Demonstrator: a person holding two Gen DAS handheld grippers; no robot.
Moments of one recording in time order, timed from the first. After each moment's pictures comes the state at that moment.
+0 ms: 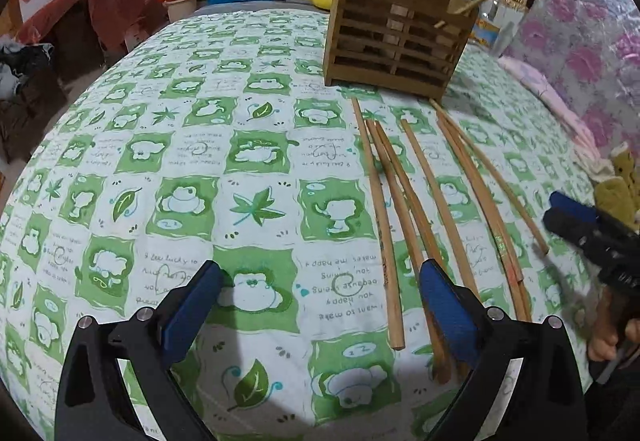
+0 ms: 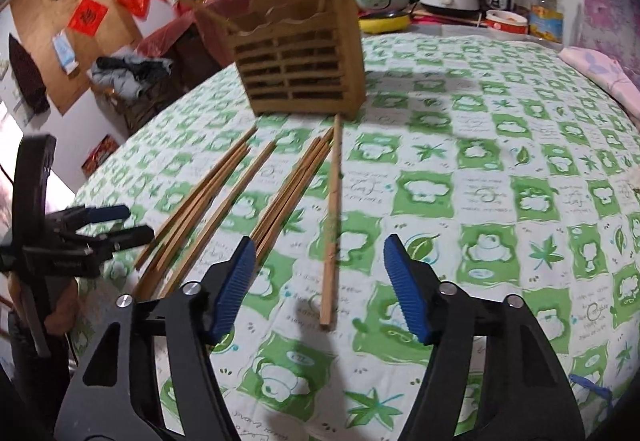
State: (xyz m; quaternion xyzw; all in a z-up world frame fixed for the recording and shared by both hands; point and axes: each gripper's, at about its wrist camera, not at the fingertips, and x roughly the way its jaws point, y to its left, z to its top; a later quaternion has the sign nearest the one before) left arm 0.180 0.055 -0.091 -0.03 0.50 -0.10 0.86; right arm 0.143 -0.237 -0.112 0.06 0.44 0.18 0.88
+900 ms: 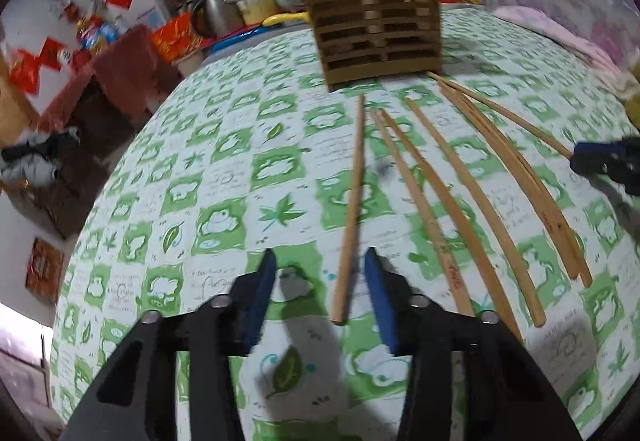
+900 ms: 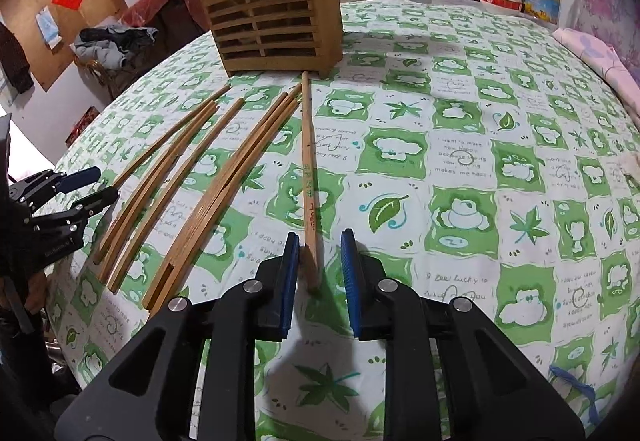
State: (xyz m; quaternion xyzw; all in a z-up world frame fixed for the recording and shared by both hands) left arm 0.157 0.029 -0.089 0.15 0.46 -0.07 0.87; right arm 0.145 -0.254 -0.128 0.04 0.49 0.16 0.86
